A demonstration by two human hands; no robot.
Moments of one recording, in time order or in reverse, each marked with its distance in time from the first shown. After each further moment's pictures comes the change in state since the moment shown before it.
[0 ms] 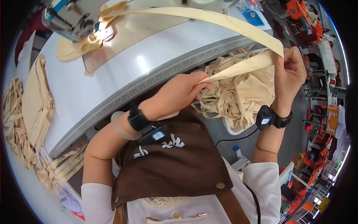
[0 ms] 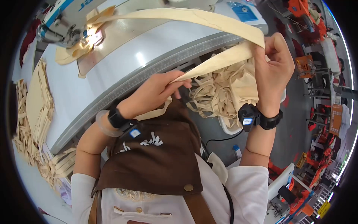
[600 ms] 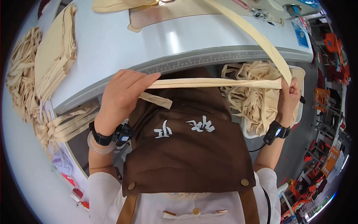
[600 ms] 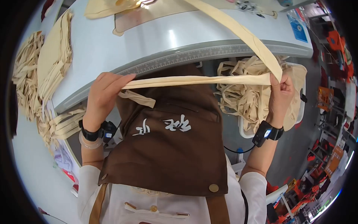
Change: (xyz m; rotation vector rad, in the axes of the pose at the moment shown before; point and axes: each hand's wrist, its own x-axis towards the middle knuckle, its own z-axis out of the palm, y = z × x) left_hand -0.208 0.000 -0.067 0.934 0.470 -0.018; right_hand -0.091 0.056 0.040 0.494 -0.244 0.564
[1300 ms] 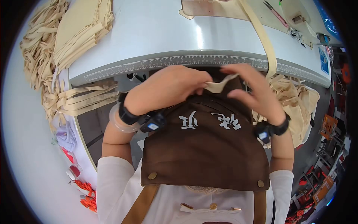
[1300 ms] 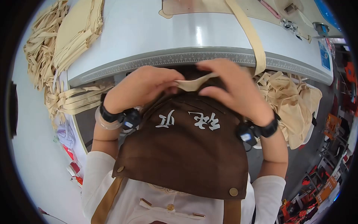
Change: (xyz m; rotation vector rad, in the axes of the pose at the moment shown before) left_hand -0.001 0.002 0.003 -0.585 -0.212 -0.124; right_hand -0.024 -0.078 0.195 -0.248 -0.939 -0.503
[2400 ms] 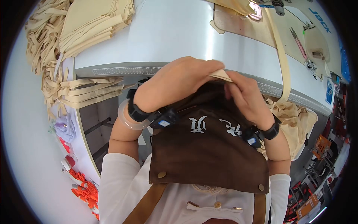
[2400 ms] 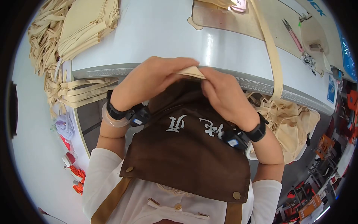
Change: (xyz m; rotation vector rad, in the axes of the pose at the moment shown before) left_hand 0.001 -0.027 -0.029 0.225 0.255 -0.073; right_hand 0.065 0.002 0.042 0.208 -0.132 0.214
